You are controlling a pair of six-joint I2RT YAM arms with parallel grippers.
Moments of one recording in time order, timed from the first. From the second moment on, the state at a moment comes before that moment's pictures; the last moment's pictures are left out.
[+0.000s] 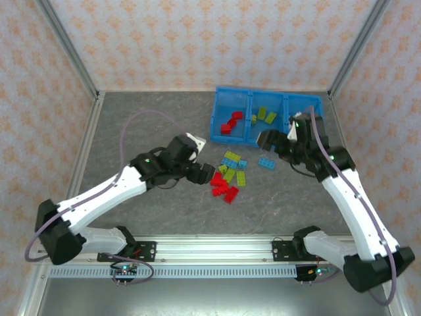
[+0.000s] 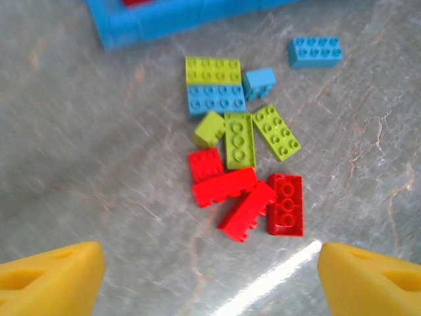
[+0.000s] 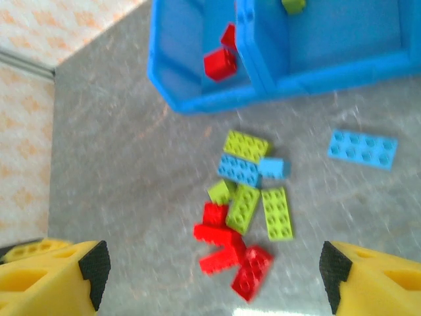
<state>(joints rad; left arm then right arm) -0.79 1.30 1.09 -0.68 -0.05 -0.40 0.31 1.01 1.16 -0.94 -0.21 0.67</state>
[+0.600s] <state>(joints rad) -0.94 1.79 1.22 -0.71 -0.11 -0.34 0.31 0.99 1.06 -1.02 -0.21 0.69</state>
